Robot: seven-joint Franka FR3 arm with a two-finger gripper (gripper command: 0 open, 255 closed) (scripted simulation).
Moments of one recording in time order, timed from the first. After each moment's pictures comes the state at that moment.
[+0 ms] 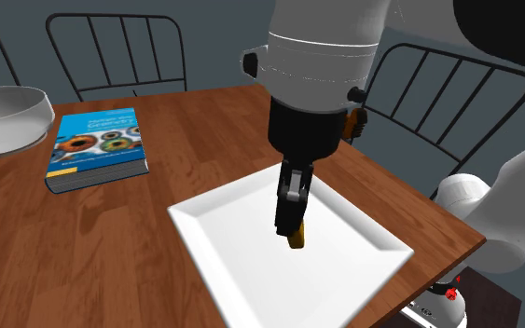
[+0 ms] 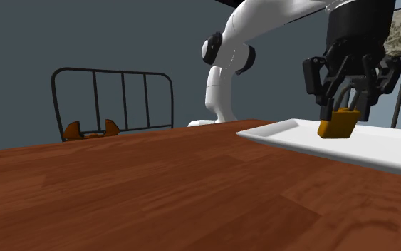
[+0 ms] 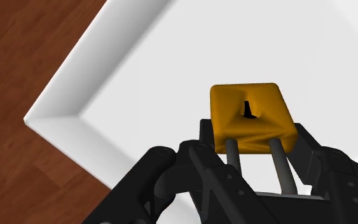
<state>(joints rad) 0.48 -0.31 0.55 -1.85 0.17 1.57 0.35</state>
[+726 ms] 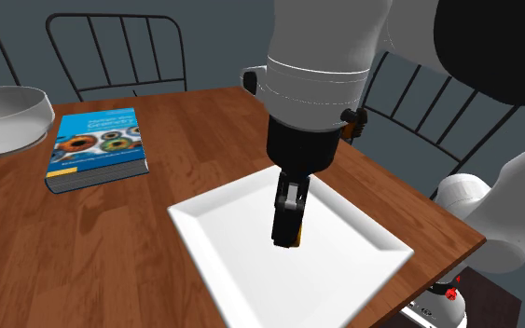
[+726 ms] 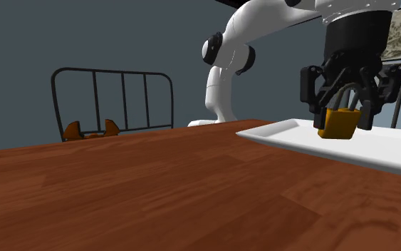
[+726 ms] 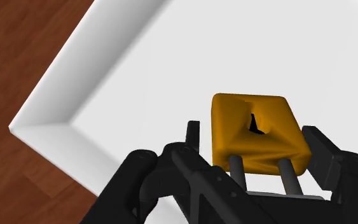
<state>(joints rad) 0.48 -0.33 0.55 -1.91 0.17 1.62 0.34</state>
